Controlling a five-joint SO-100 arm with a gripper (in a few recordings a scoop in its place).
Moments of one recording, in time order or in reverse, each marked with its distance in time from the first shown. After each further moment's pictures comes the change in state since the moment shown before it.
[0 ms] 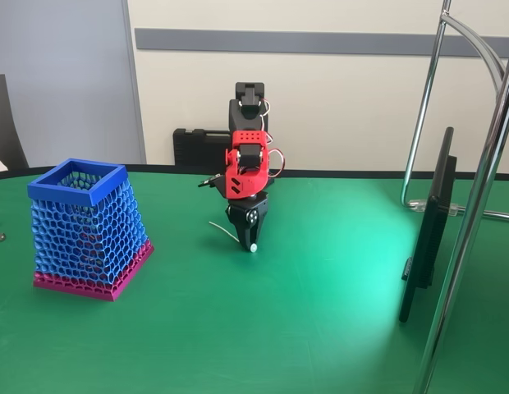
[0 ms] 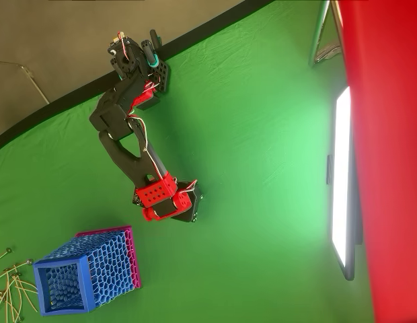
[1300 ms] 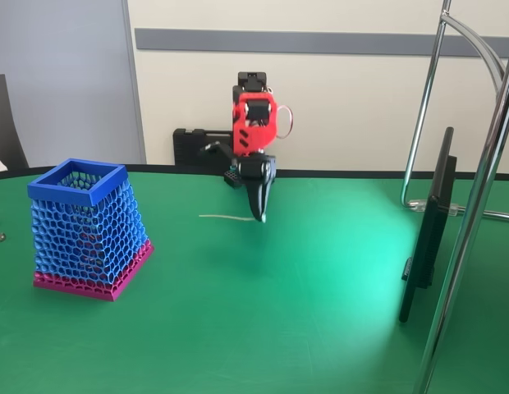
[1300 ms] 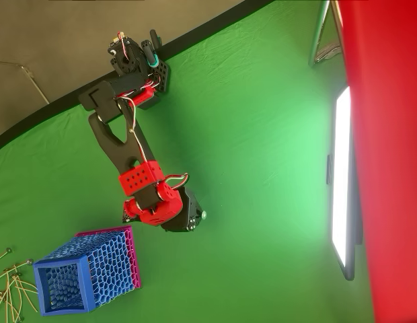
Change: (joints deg) arm -1.8 21.3 -4.9 -3.0 -16.1
